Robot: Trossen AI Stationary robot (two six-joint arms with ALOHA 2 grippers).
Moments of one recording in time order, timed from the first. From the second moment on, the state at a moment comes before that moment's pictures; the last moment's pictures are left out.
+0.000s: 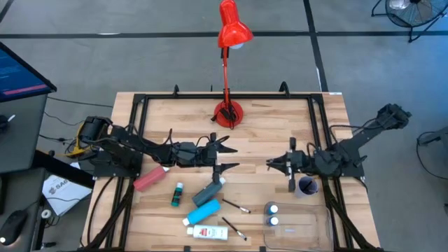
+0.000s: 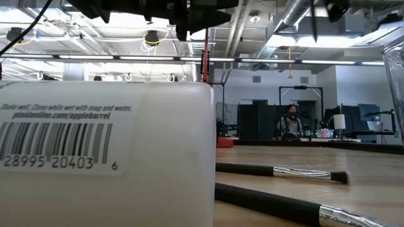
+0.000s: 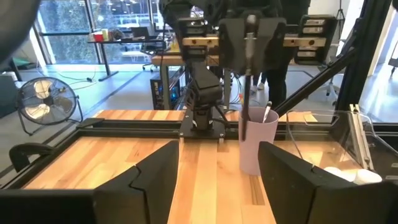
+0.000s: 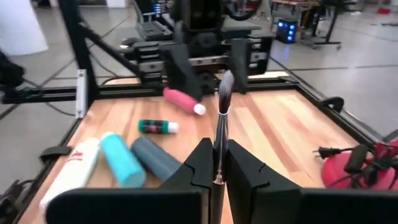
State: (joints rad) left arm -0.18 1.59 0.83 0.71 -0.29 0.02; right arm 0.62 0.89 0.60 0.04 0.72 0.18
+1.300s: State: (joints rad) left arm -0.18 1.59 0.83 0.70 -0.29 0.02; right arm 1.48 0.34 0.35 -0.32 1.19 0.36
